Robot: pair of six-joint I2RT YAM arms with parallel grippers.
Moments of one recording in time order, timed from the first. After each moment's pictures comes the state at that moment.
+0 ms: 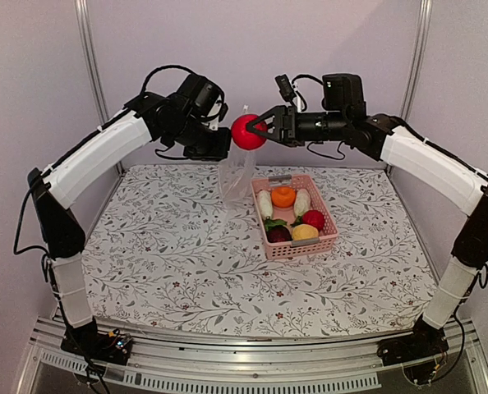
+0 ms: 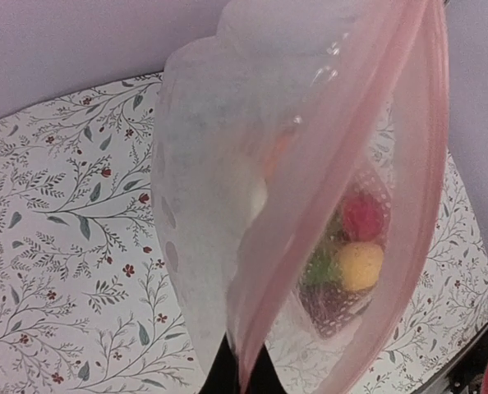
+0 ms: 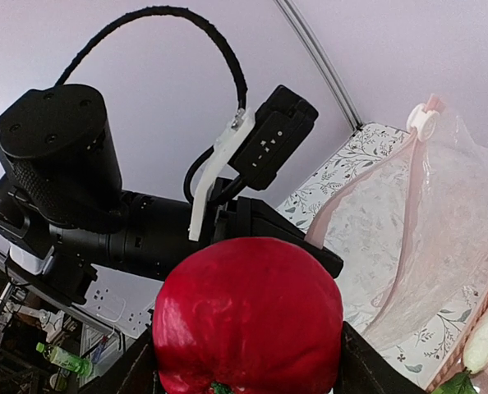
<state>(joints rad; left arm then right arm) -0.75 1.94 2.16 -1.02 -0.14 -0.41 0.68 1.74 1.77 -0.27 -0.59 0.49</state>
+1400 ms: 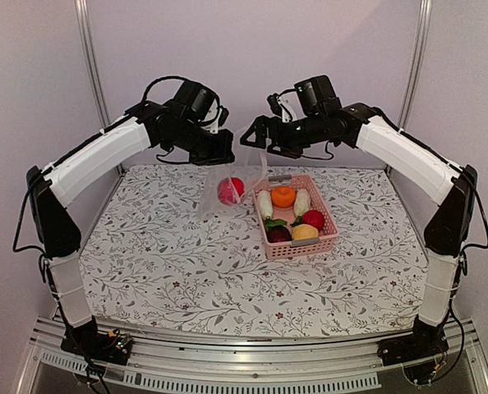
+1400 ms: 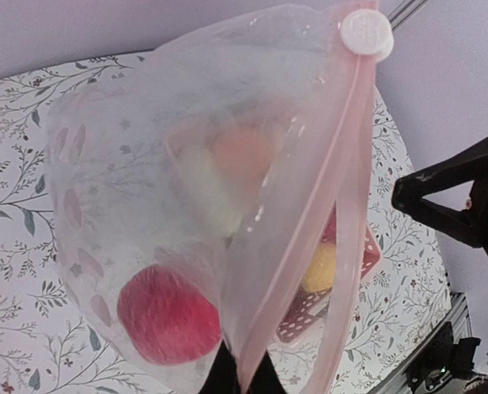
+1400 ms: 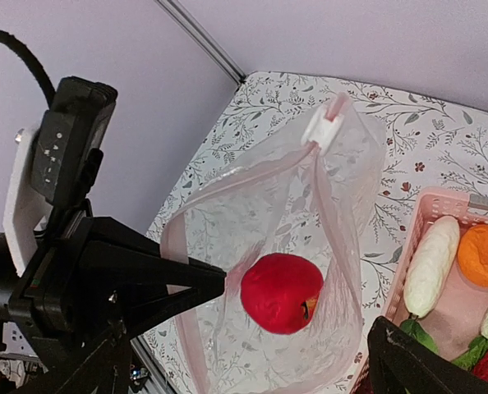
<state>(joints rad) -0.70 1.91 2.03 -0.86 0.04 -0.48 0.69 1.95 2.06 -0.65 -0.32 0.49</state>
